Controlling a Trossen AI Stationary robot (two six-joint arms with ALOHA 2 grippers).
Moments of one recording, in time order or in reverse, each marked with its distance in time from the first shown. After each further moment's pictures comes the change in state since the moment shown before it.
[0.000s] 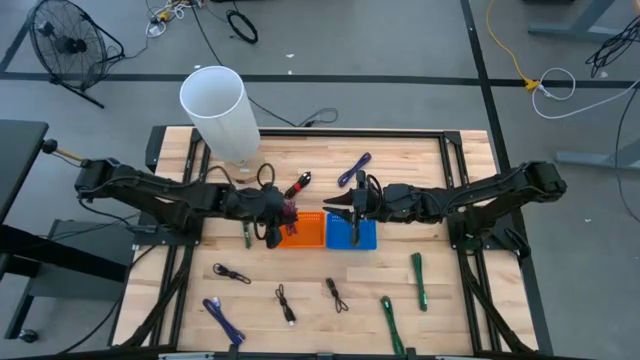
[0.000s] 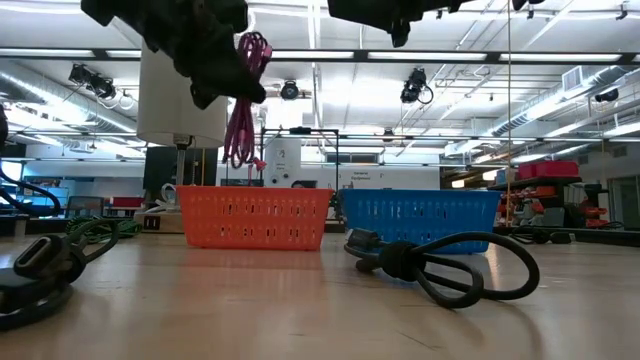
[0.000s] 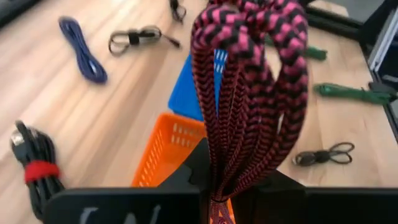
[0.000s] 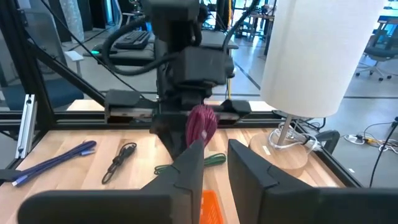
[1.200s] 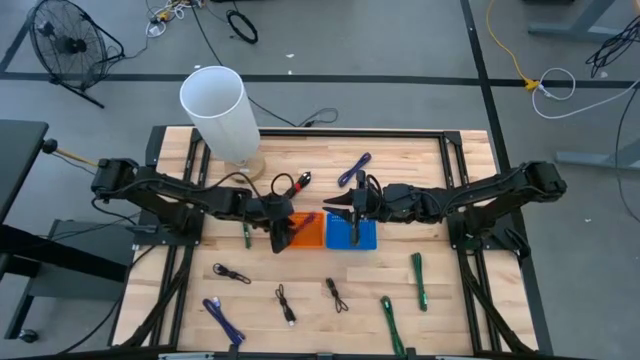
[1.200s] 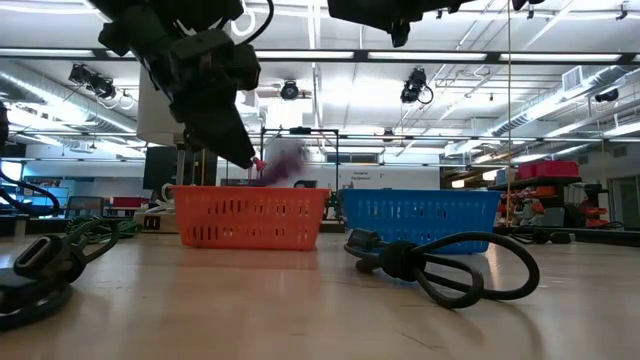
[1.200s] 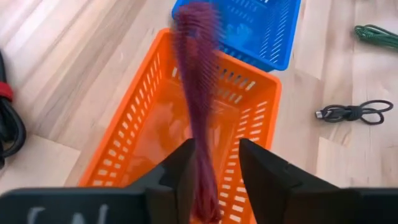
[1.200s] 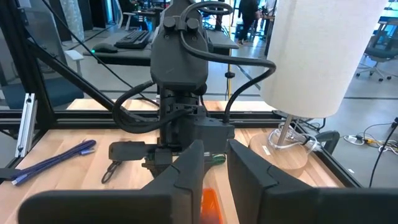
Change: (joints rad) left arm 0.033 0.172 0.001 -0.053 0.117 -0.107; right arm 0.000 0.001 0.000 -0.001 0.000 -0.005
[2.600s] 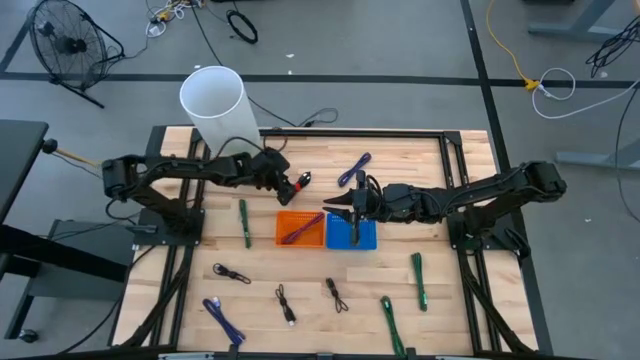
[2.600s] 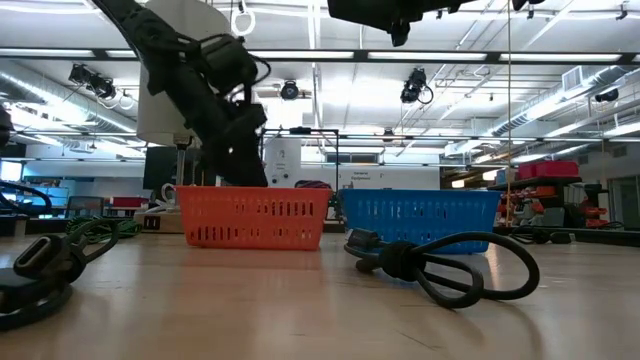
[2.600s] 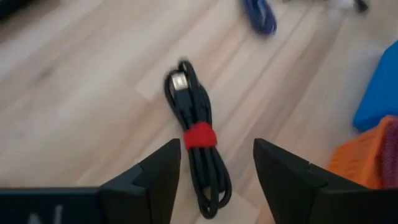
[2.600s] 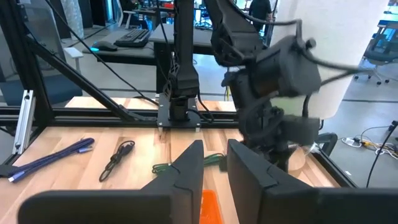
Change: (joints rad) left arm 0.432 0.084 0.001 0.040 0.014 0.158; right arm 0.000 0.000 0.000 0.000 0.000 -0.018
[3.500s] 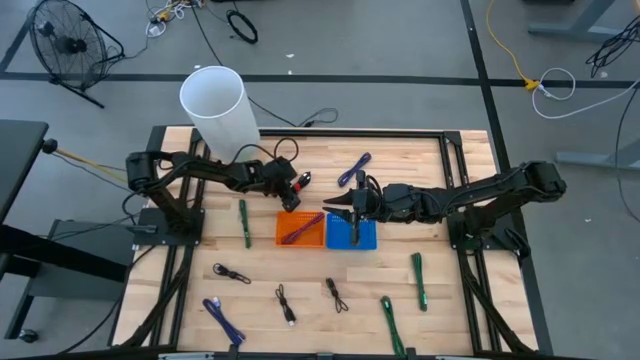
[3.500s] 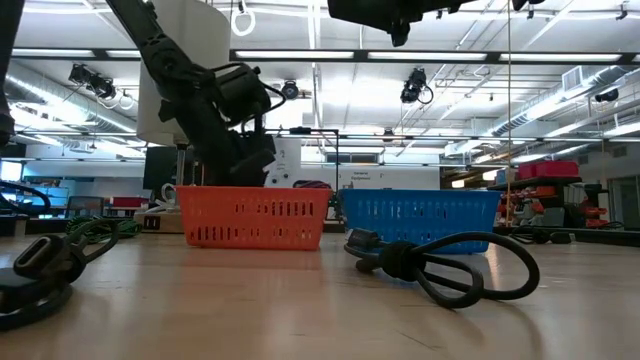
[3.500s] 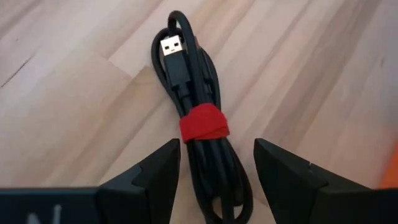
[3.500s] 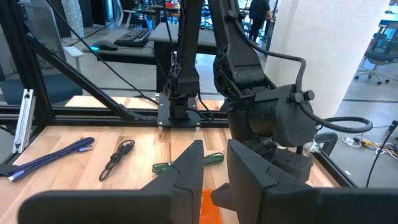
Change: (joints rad) left arm -0.017 0.188 0.000 0.106 -0.032 0.033; right arm 0.000 0.000 0.000 -0.002 0.000 -0.001
